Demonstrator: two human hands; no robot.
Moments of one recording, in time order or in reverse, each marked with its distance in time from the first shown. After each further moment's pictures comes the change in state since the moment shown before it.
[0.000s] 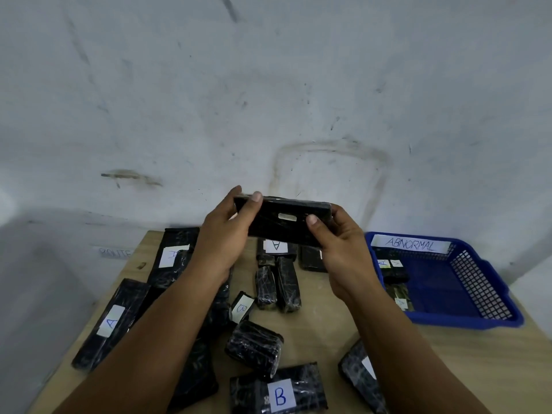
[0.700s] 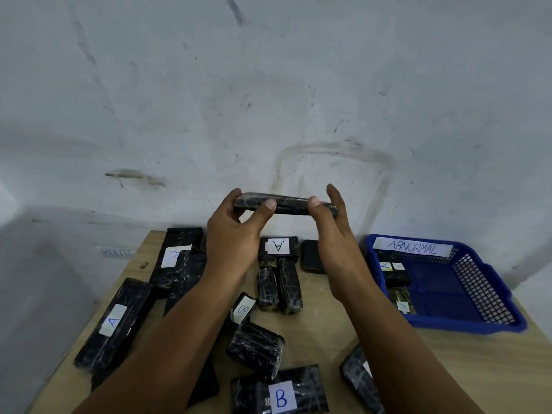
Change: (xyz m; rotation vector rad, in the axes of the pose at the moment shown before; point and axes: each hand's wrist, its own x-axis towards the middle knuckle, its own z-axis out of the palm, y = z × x) left_hand -0.012 0.003 0.016 -0.067 0.129 0.086; right_hand -0.007 -0.015 0.018 -0.241 0.011 0.076
